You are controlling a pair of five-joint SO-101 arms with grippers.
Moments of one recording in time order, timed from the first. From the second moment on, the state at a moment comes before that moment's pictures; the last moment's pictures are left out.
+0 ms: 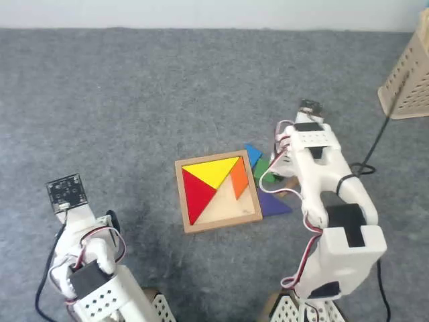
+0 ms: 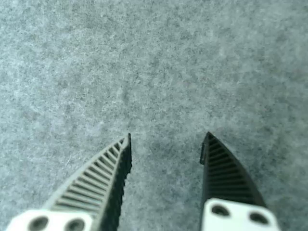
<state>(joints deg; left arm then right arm) -40.4 -103.8 97.6 72.2 -7.3 -7.8 13.0 21.3 61.7 -21.8</state>
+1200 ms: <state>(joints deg) -40.4 -103.8 97.6 72.2 -7.3 -14.6 -6.1 21.5 65.2 -3.9</state>
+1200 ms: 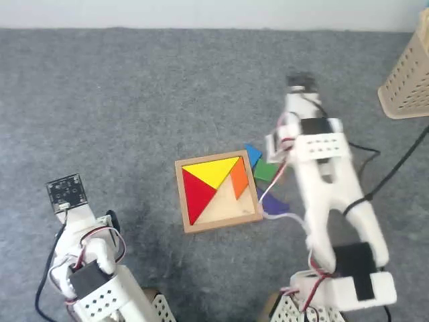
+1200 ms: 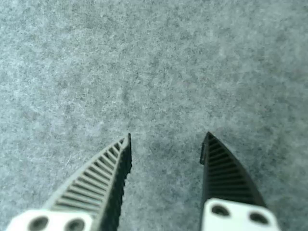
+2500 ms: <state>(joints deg) -40.4 -103.8 97.6 72.2 -7.3 -30.5 5.9 21.5 57.9 -4.0</state>
